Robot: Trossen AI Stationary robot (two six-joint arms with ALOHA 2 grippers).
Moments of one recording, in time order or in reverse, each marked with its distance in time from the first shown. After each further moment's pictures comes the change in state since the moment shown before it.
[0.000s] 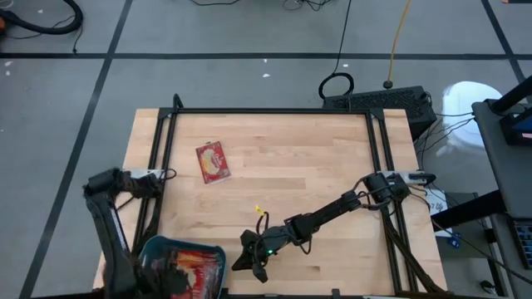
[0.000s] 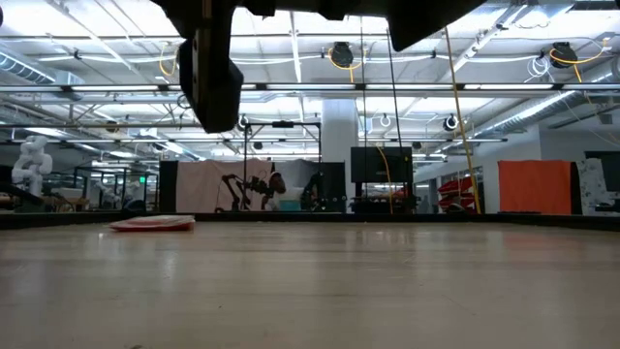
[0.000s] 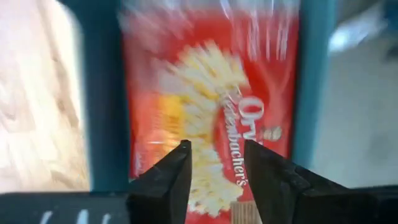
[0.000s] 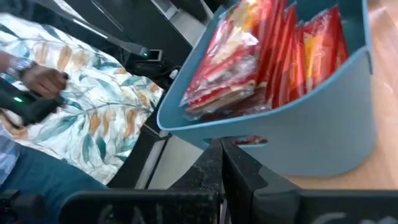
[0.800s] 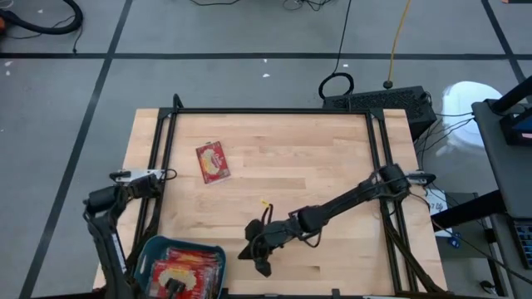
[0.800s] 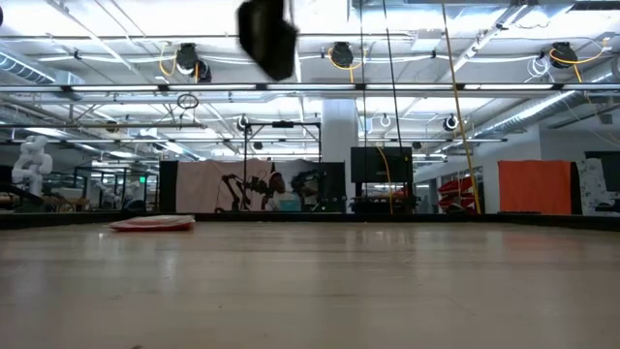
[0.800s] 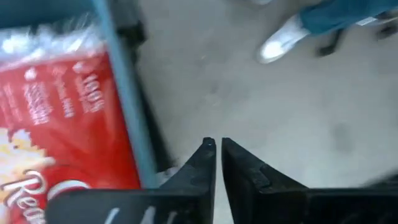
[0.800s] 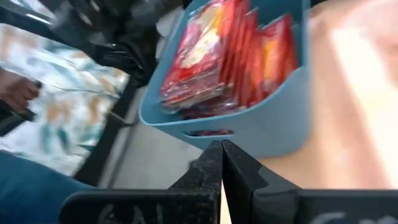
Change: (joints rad) left arm -0.097 0.134 -0.023 0.415 -0.020 0.146; right arm -0.010 -0.160 -0.001 -0.339 0.068 -0.062
